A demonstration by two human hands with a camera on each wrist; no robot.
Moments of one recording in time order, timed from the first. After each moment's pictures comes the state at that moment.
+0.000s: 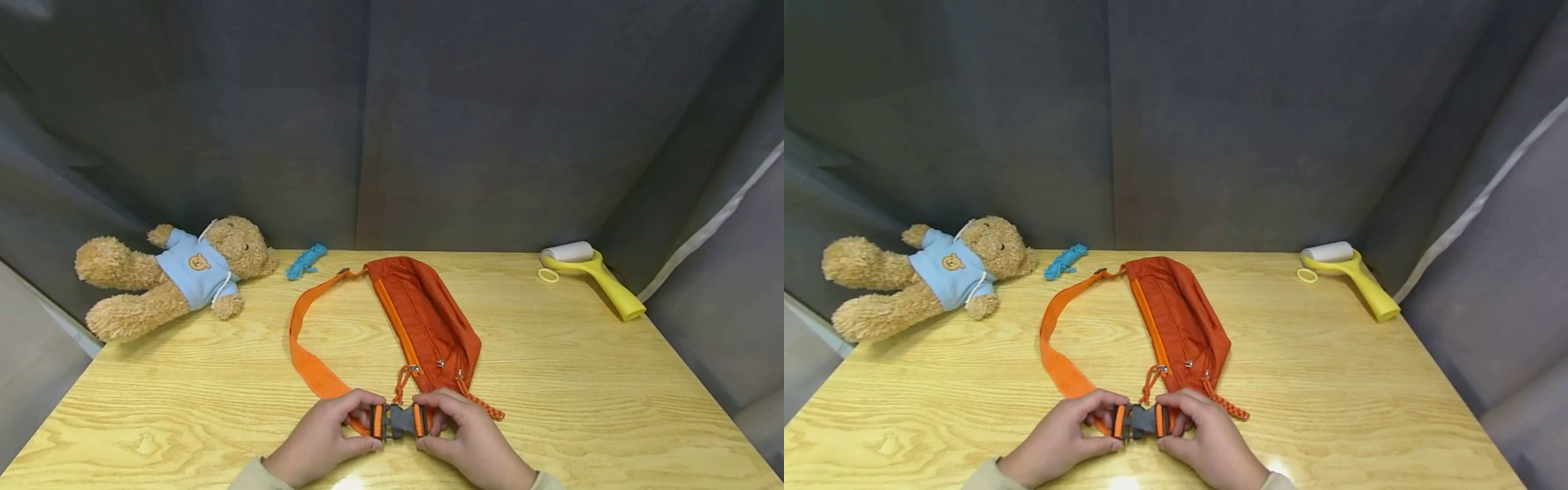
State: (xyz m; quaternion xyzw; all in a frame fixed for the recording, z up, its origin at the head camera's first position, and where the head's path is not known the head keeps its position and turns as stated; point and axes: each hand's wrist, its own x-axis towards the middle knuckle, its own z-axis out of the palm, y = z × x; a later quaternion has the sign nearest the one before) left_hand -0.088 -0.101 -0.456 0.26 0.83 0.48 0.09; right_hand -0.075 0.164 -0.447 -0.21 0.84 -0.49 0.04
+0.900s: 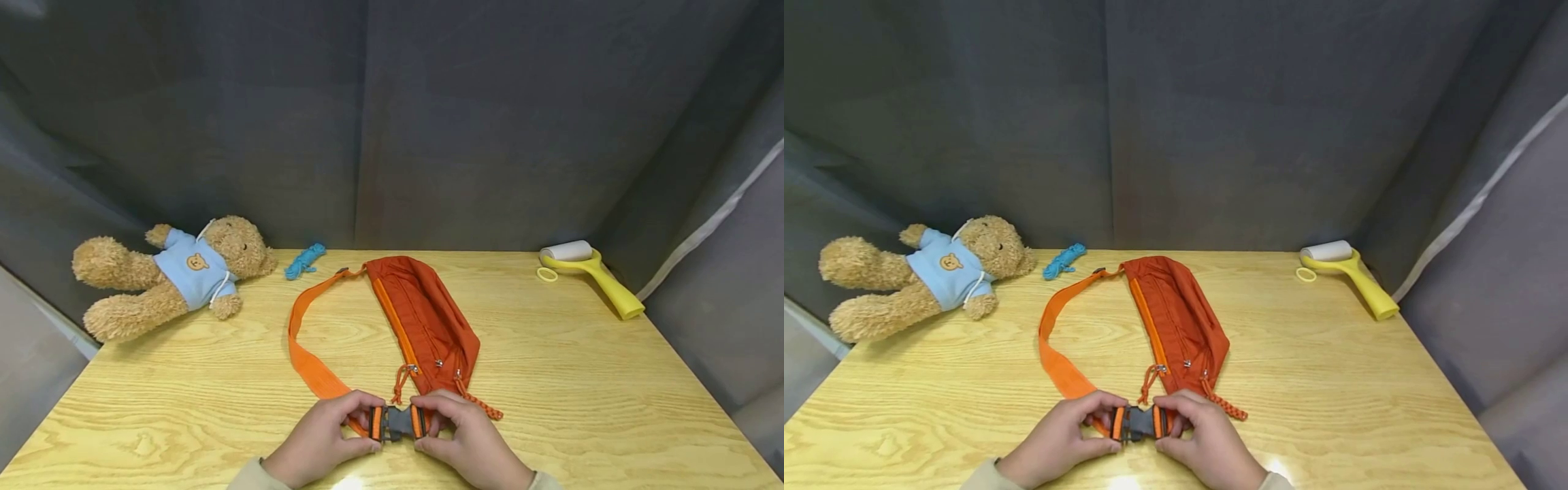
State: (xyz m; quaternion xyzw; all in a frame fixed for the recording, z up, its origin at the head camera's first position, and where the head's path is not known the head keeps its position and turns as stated) left_hand -0.087 -0.102 -0.456 0.26 0.83 0.48 0.10; right_hand -0.074 0.163 -0.448 -0.22 0.84 -0.50 0.04
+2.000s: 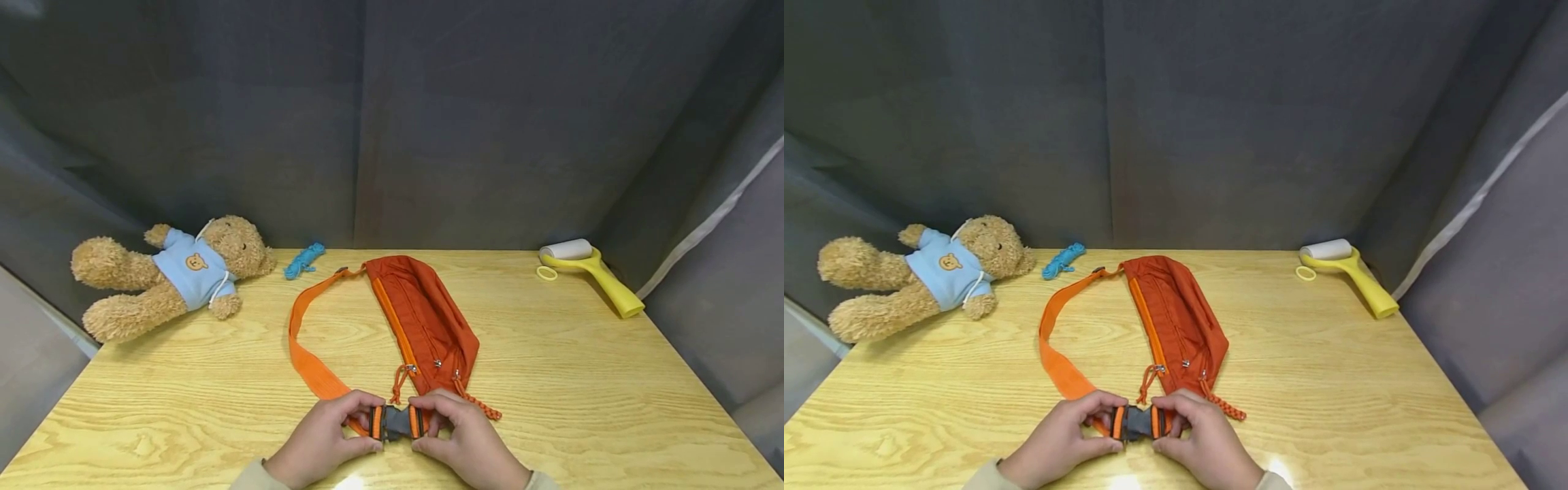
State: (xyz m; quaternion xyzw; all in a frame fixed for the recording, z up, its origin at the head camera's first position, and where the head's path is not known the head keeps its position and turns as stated) left_hand -0.085 -0.099 -0.458 0.26 0.83 0.48 0.09; right_hand -0.073 0.161 -0.450 -0.22 0.84 -0.50 0.03
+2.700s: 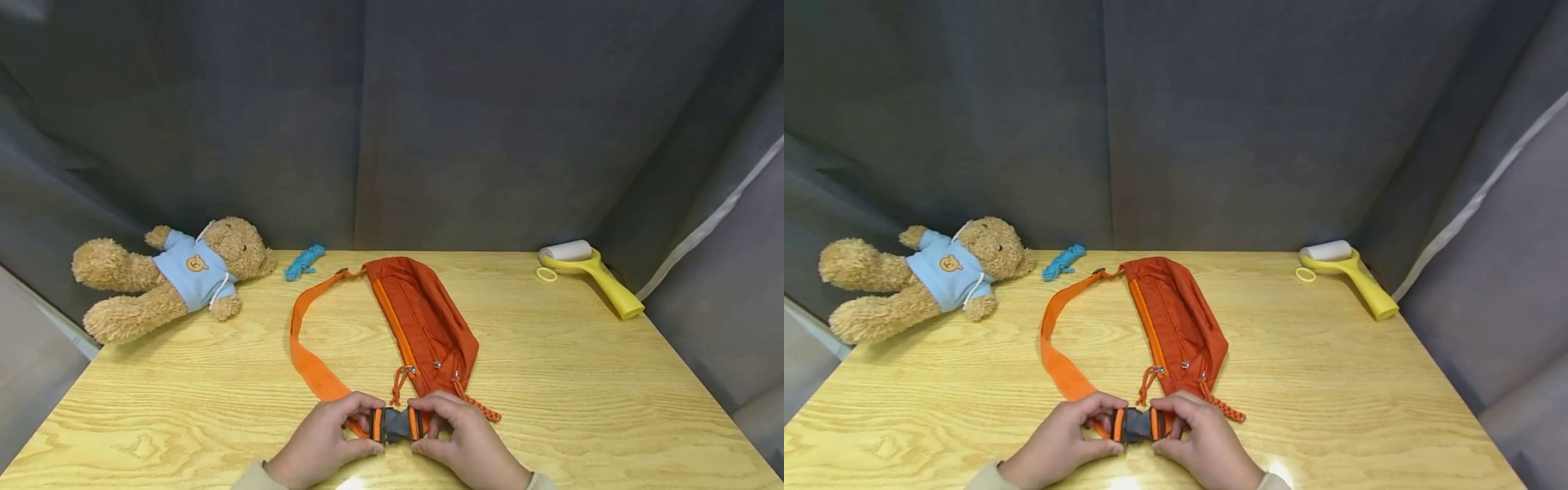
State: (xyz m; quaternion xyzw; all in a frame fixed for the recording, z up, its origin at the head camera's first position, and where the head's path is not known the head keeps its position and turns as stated) left_hand -0.085 -0.098 -0.457 0.25 0.82 0.50 0.10; right_hand -0.073 0.161 -0.447 -0.22 0.84 -0.49 0.04
